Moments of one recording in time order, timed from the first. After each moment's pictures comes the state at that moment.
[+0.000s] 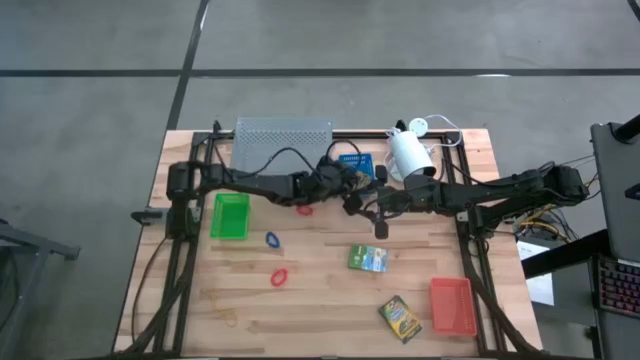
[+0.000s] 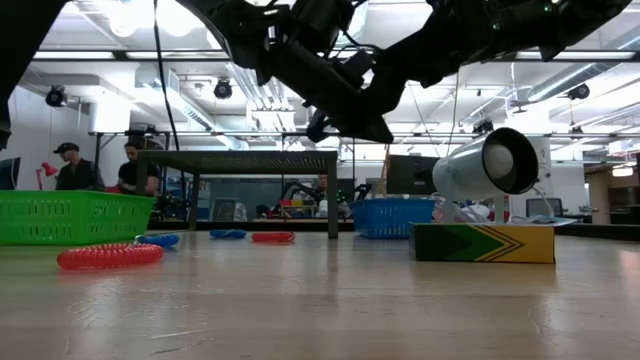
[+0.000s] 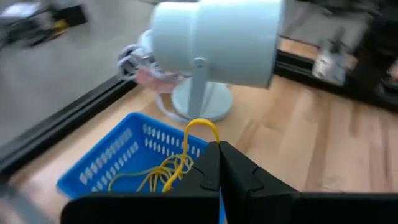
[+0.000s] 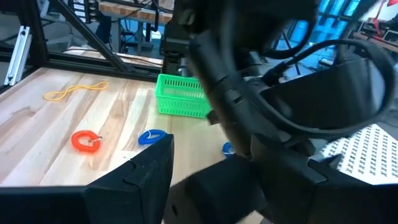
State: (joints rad) left arm 0.11 1.97 1.30 0.21 -0.39 -0.25; right arm -0.02 1.21 0.60 0.40 0.06 -0.13
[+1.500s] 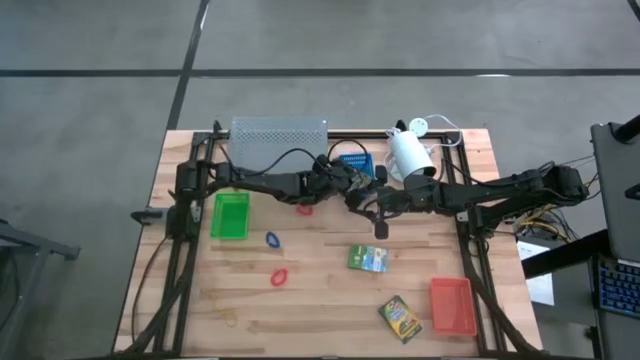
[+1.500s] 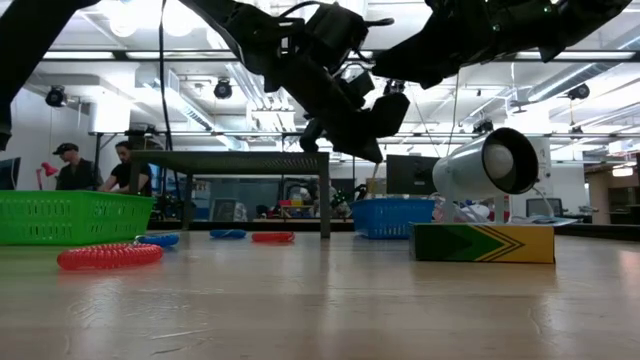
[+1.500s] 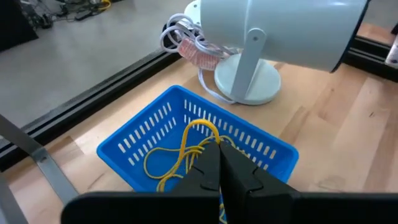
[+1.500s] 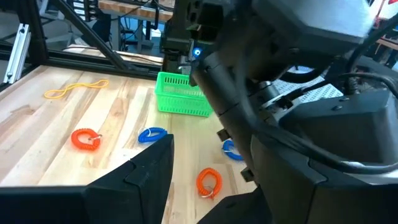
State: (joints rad) left arm 0.15 2.04 1.37 0.06 -0.49 -0.31; right arm -0.02 1.21 0.60 0.40 0.06 -0.13
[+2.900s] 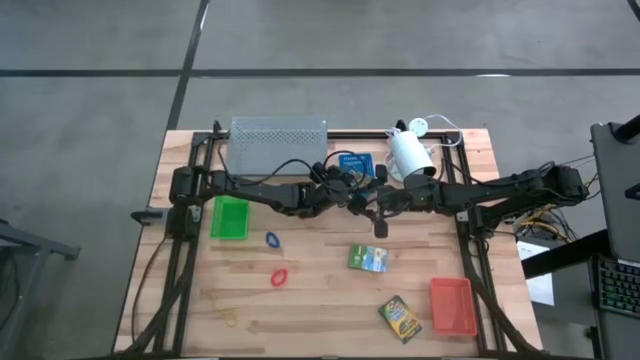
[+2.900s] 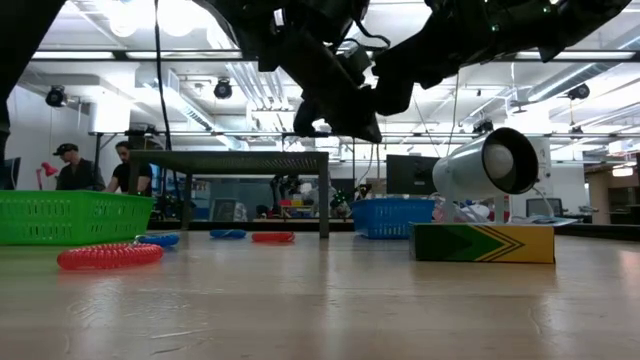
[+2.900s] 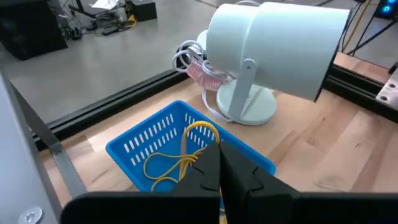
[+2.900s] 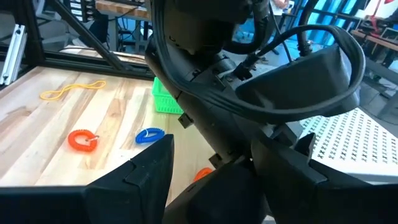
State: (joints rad) left arm 0.04 2.00 1.36 0.08 -0.68 -0.41; right arm -0.03 1.21 0.60 0.40 0.06 -0.13
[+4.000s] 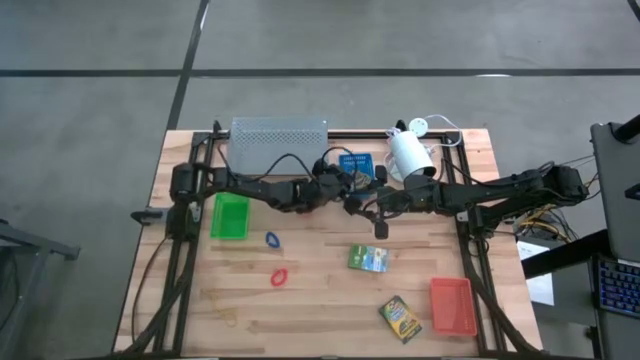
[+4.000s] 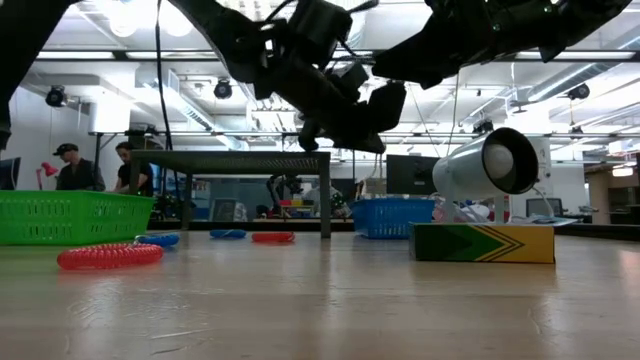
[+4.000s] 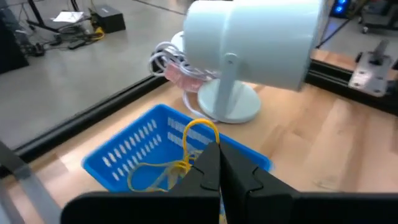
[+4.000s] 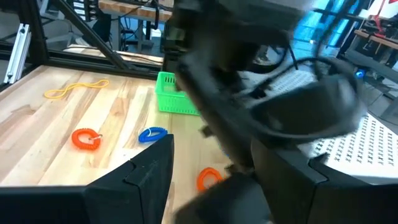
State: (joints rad) left arm 0.11 2.00 1.25 0.31 -0.51 -0.25; right arm -0.02 1.21 0.60 0.40 0.06 -0.13
